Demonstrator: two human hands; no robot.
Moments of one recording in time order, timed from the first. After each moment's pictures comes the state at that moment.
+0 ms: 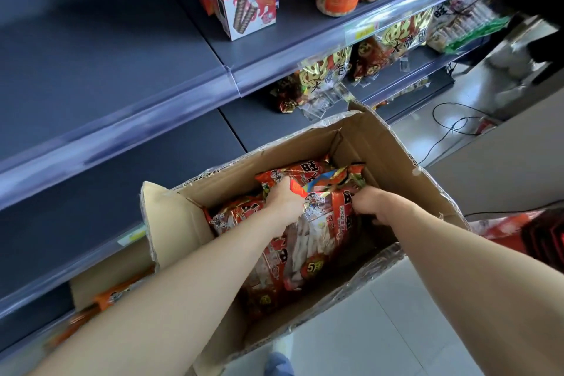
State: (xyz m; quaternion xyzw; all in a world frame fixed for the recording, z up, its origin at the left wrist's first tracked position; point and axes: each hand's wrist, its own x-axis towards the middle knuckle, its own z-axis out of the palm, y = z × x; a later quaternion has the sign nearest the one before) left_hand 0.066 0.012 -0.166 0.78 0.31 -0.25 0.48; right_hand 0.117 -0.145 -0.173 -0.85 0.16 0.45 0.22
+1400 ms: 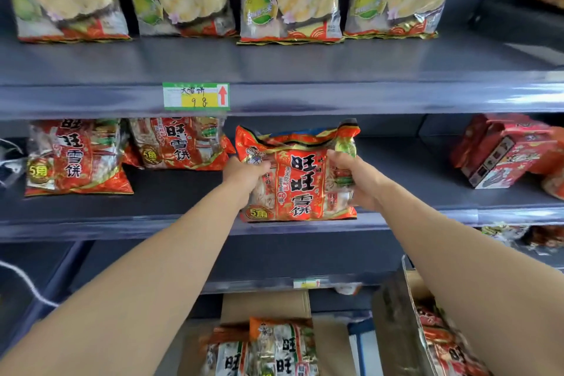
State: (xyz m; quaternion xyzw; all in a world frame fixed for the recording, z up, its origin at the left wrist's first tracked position) left_hand -0.144 0.485 0.046 0.60 0.49 0.20 0.60; right_hand -0.019 0.313 0.064 -0.67 -0.10 0.42 0.60
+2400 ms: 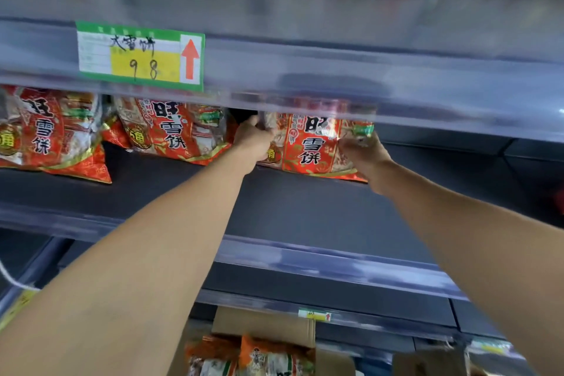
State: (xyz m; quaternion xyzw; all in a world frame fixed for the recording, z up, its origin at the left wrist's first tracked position) left_hand -0.042 0.594 -0.004 0.65 0.47 0.23 0.55; right_hand 0.110 0.462 -0.030 -0.79 -0.18 0.28 0.51
